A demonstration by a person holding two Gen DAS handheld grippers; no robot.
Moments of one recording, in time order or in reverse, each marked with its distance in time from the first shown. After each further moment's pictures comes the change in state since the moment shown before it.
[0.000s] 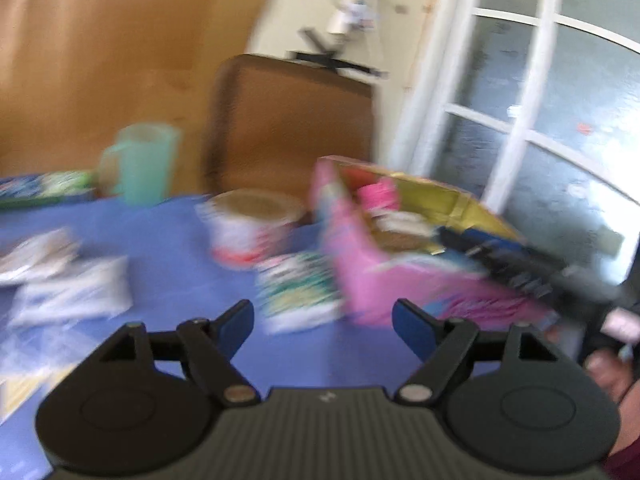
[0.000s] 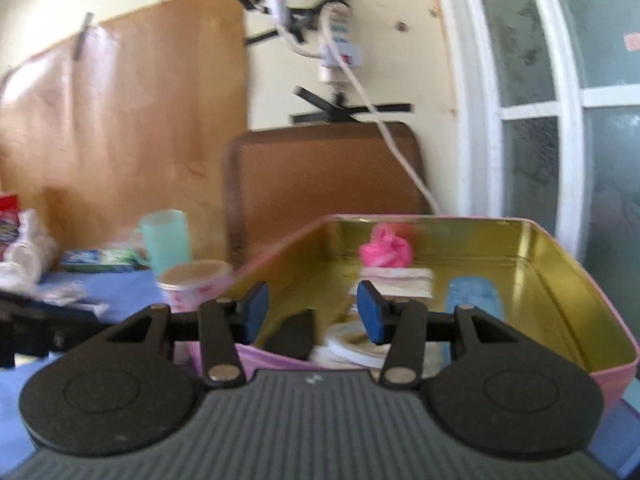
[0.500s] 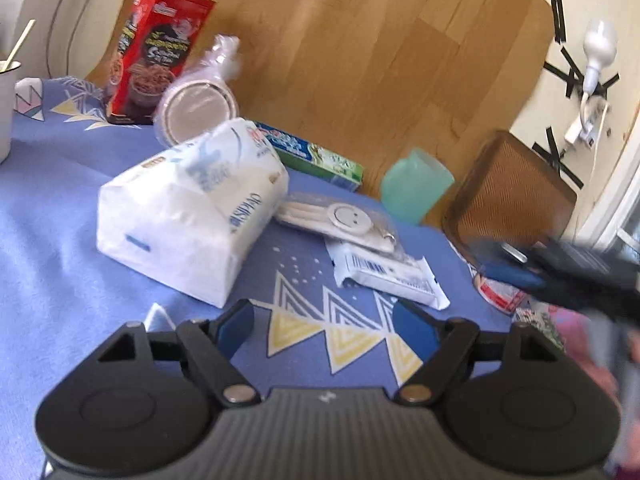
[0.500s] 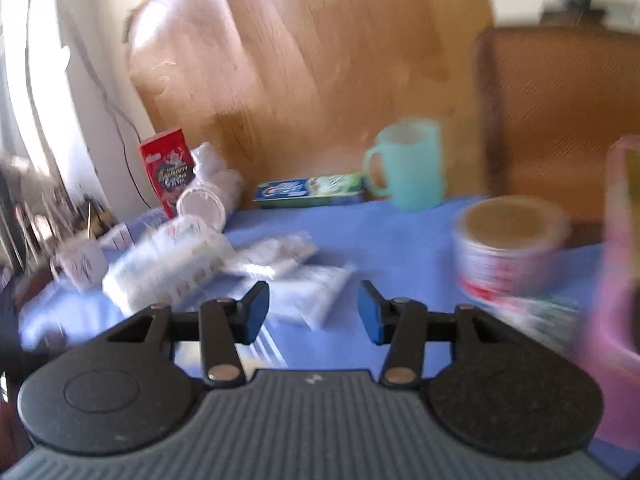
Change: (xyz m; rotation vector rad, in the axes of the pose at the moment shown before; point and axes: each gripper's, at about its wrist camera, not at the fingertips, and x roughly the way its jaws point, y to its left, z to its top) left arm -0.083 0.157 -0.050 -0.409 -0.144 0.338; right arm 0.102 0.145 0.018 0.087 0.368 0.544
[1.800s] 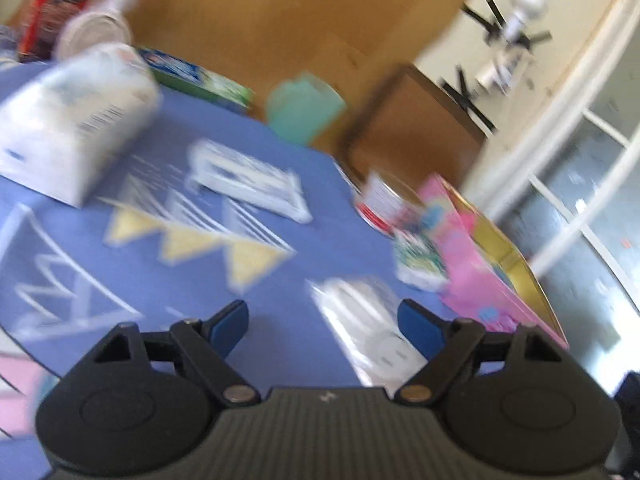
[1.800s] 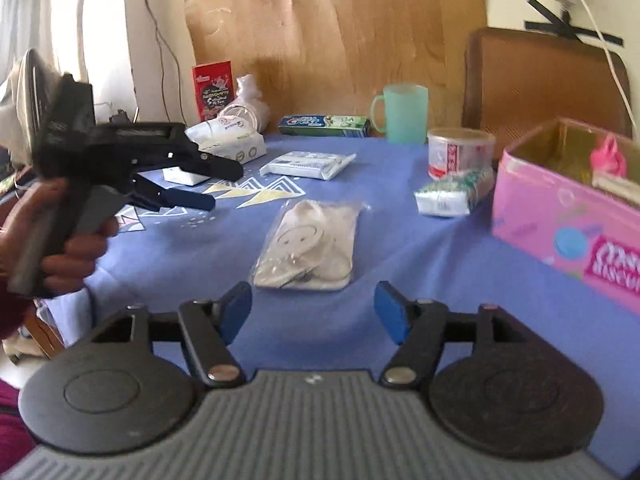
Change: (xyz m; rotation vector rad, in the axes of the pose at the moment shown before) left arm -0.010 -0.064 -0.028 0.006 0.243 -0.272; right arm -0.126 0.033 -0.114 -0.234 0.047 -0.078
